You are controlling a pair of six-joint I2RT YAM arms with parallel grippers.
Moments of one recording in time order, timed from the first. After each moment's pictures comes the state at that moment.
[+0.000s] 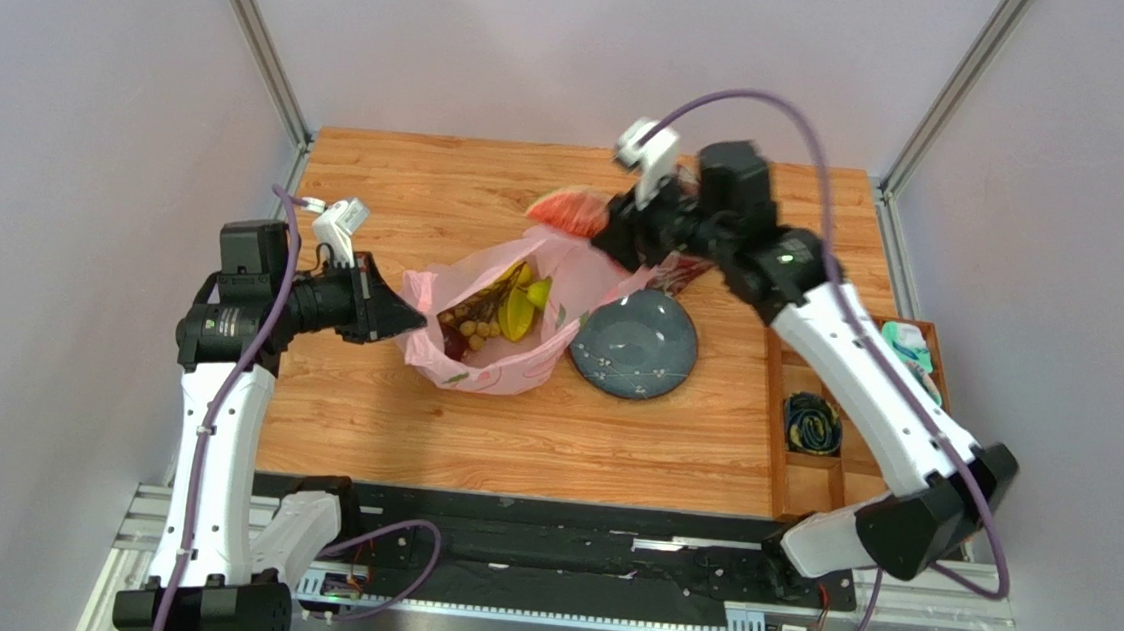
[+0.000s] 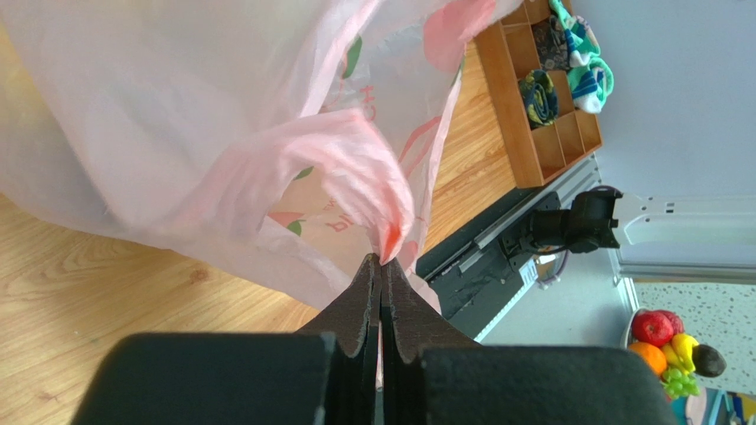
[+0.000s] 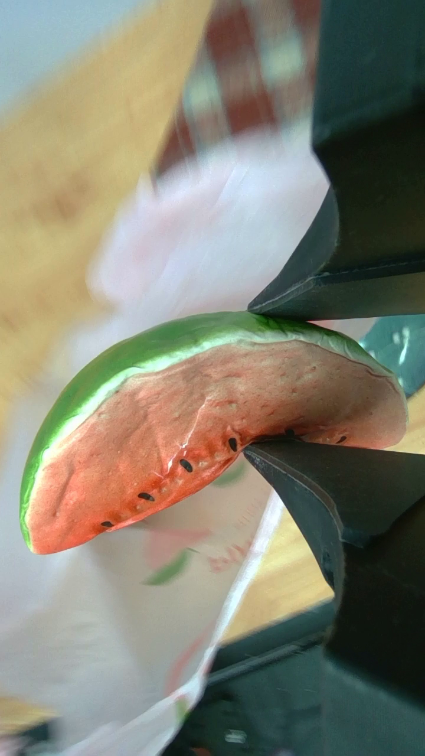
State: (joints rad) left arm 0.12 0.91 1.10 -0.94 0.87 -0.13; right arm 0.61 1.45 1.57 -0.55 -0.34 -0.20
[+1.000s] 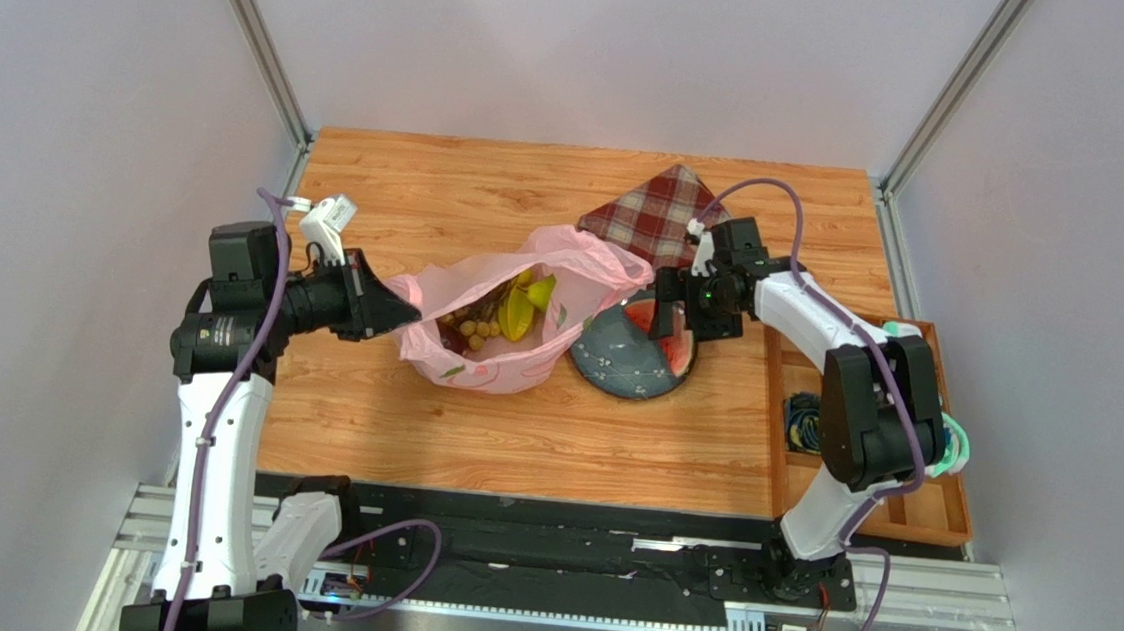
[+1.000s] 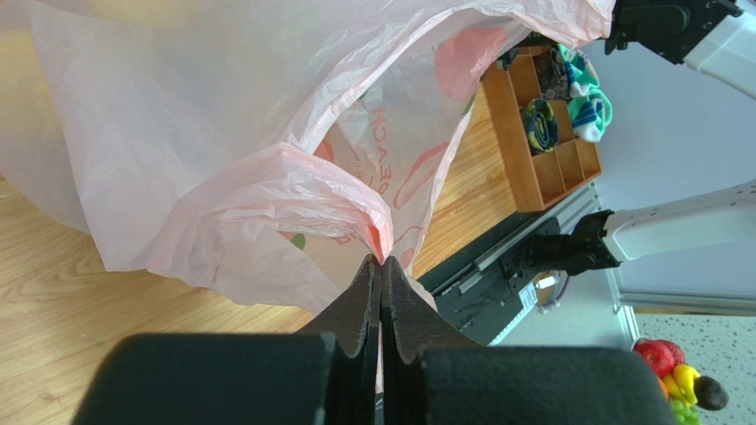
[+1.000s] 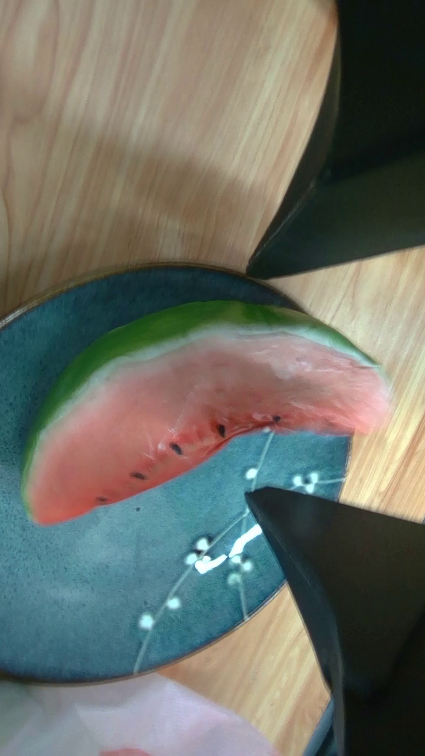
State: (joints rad) left arm 0.15 0.88 1.09 -0.90 0.86 -0.18; right arm 0.26 1.71 1.18 -0.55 -0.29 0.15
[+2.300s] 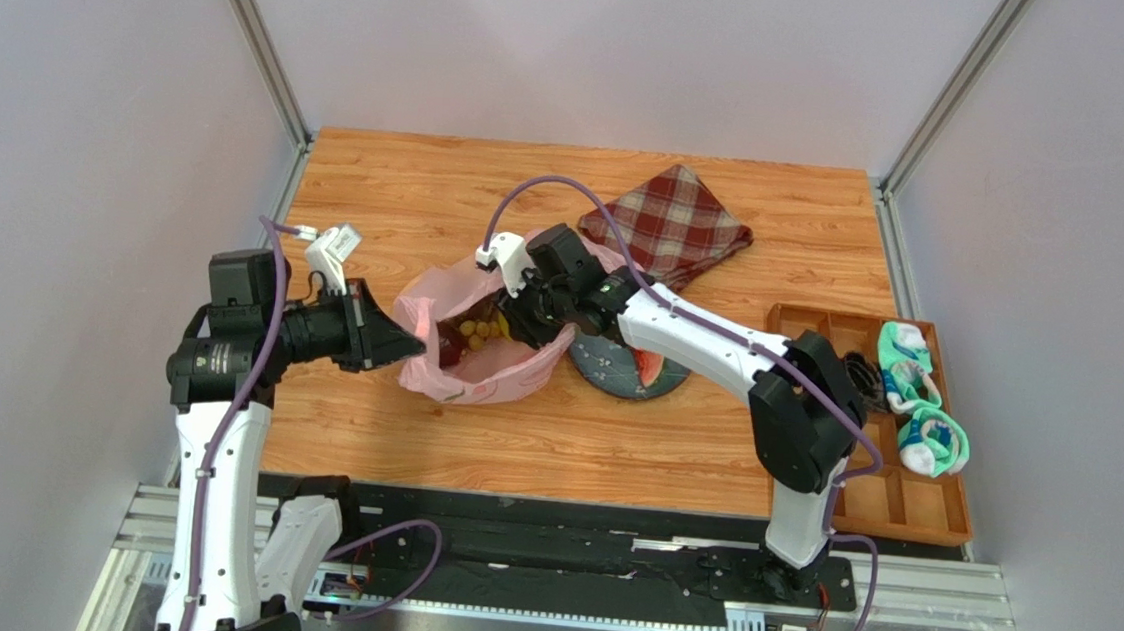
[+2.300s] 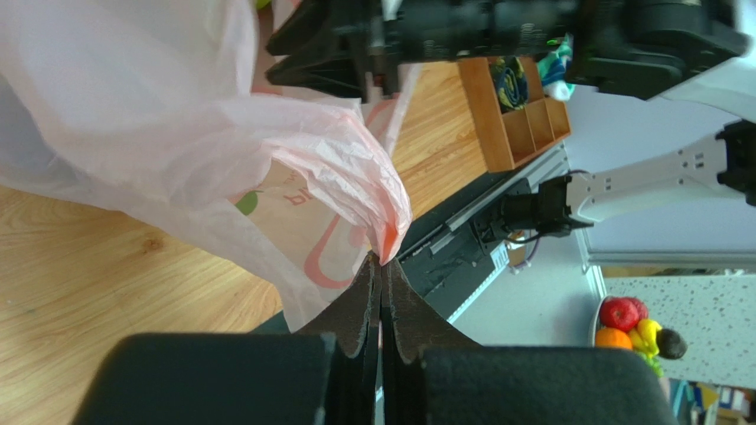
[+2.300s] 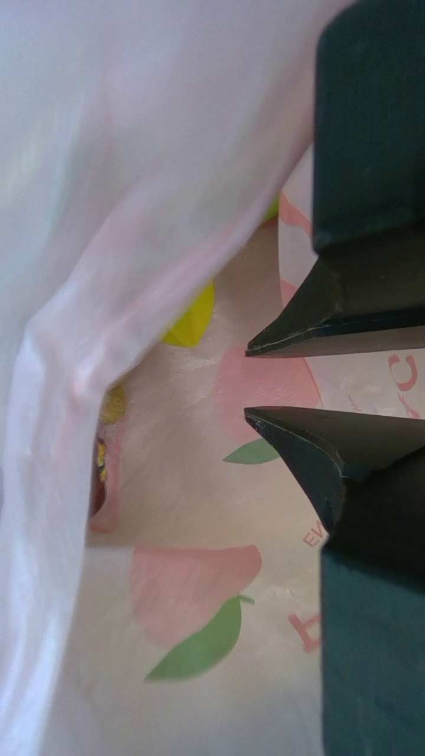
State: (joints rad) left arm 0.16 0.79 1.04 -1.02 0.92 -0.16; right arm 0.86 1.86 1.48 -0.39 -0.23 -0.16
